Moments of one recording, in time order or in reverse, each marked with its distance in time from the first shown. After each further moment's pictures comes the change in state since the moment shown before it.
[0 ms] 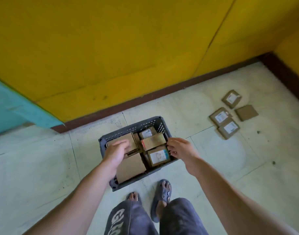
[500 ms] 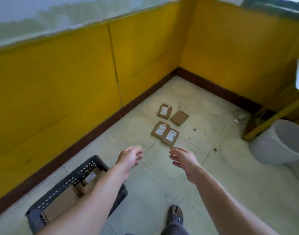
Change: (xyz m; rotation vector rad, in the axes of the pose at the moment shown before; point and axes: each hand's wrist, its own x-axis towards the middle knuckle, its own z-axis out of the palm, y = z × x) left_hand -0.101 0.082 0.363 0.205 -0.426 0.146; right_hand -0.058 0.069 -0.347 0.396 0.299 -0.088
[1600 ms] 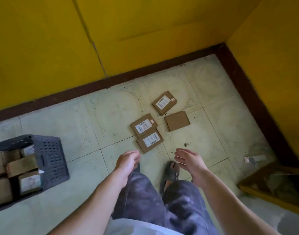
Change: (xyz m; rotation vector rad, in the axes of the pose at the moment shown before) left_hand 0.381 0.117 0.305 -0.345 0.332 -0.404; right_hand 0.495 -0.187 -0.221 -0.421 -0.220 0.333
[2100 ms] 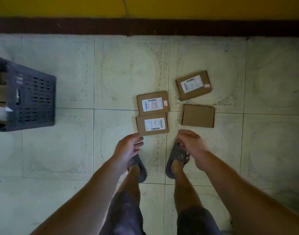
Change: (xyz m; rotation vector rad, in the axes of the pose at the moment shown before) left_hand 0.180 -0.034 0.128 -0.430 0.192 -0.231; right_hand 0.297 -0.026 -0.020 -0.590 -0.244 0.037
